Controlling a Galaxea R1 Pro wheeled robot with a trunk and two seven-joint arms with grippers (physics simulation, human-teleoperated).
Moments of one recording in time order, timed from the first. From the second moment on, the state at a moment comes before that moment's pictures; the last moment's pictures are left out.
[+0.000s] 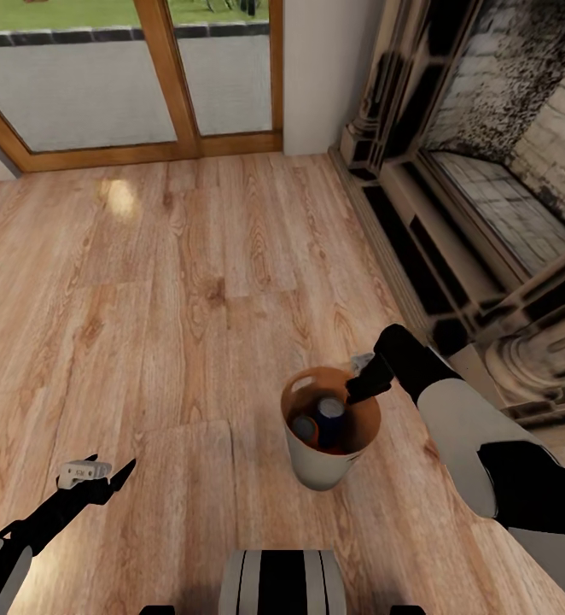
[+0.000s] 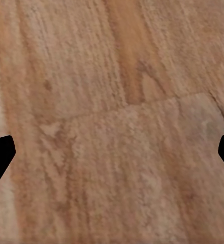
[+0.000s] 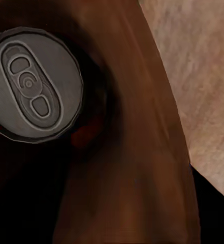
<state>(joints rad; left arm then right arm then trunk) -0.23 0.29 0.27 -1.08 0.16 -0.01 -0.54 -1.21 0.00 0.09 -0.48 0.76 1.05 1.00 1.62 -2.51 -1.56</state>
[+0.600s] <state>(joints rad) -0.23 0.29 0.27 -1.08 0.16 -0.01 -0.54 -1.20 -0.01 0.09 -0.46 0.76 1.05 1.00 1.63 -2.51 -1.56</state>
